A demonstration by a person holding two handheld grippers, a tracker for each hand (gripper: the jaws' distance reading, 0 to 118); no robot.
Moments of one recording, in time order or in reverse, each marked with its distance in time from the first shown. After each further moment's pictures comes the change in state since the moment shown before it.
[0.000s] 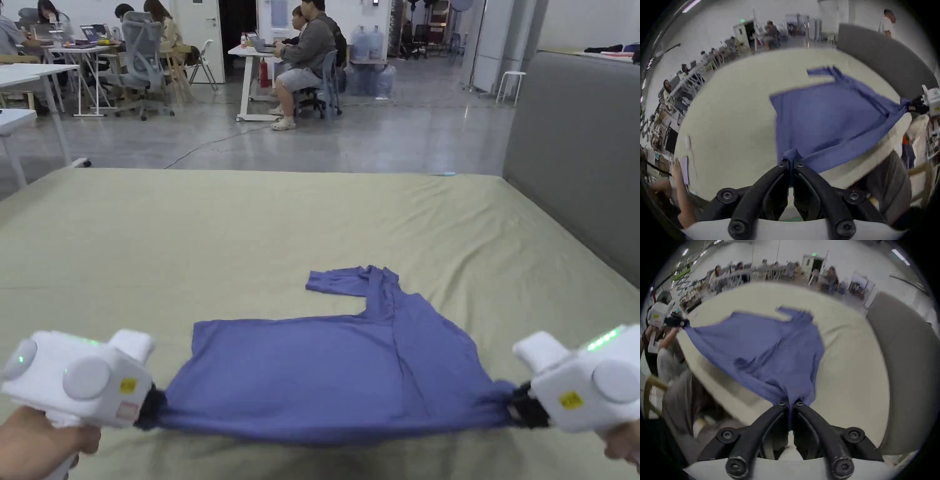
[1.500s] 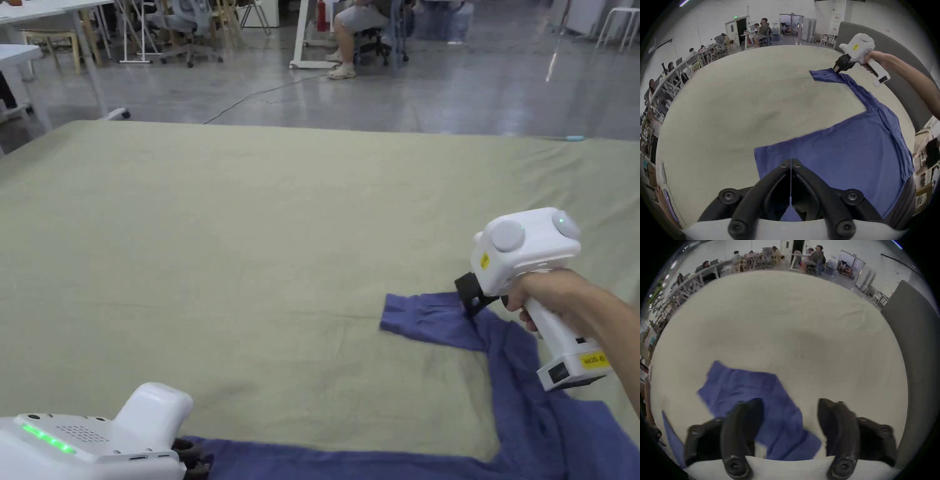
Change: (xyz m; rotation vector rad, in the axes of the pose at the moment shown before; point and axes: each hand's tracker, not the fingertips) left arm -0.053 0.165 -0.164 0.099 -0.117 0.016; right arm 0.132 0.477 -0.347 -0.089 -0.133 -0.211
